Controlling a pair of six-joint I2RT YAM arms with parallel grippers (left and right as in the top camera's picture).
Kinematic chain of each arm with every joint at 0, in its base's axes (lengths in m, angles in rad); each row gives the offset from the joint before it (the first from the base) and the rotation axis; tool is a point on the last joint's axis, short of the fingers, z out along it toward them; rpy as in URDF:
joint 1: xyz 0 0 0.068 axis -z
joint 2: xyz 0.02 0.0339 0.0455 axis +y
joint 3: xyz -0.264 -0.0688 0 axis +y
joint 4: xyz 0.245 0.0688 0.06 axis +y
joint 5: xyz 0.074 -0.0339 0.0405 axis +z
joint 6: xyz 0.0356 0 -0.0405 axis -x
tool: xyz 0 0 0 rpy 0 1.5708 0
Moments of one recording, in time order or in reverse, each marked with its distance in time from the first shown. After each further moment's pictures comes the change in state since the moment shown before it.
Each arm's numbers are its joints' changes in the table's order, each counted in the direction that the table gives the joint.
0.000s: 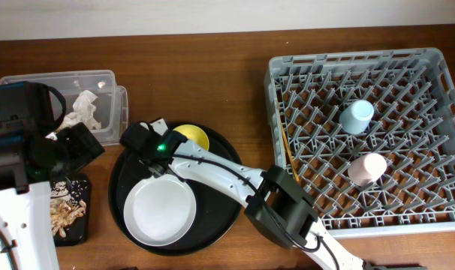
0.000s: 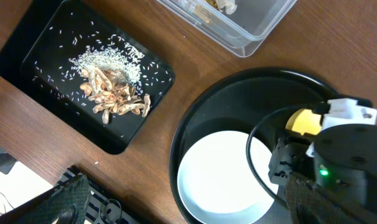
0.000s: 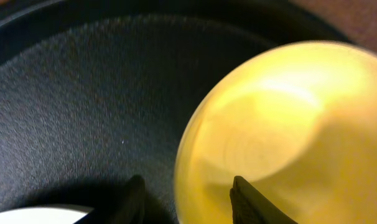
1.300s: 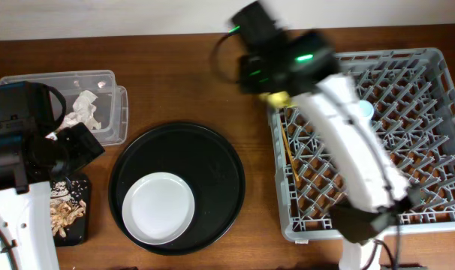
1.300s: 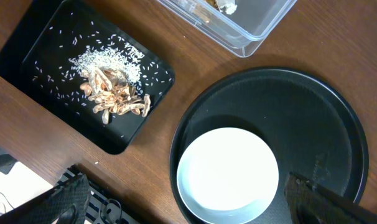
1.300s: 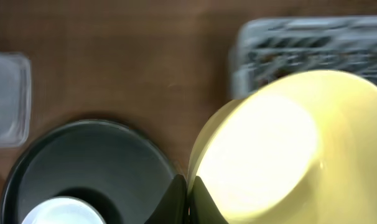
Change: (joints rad) left arm 0.000 0.000 0.000 0.000 0.000 0.000; right arm 0.484 -0.385 -0.436 0.618 0.038 0.025
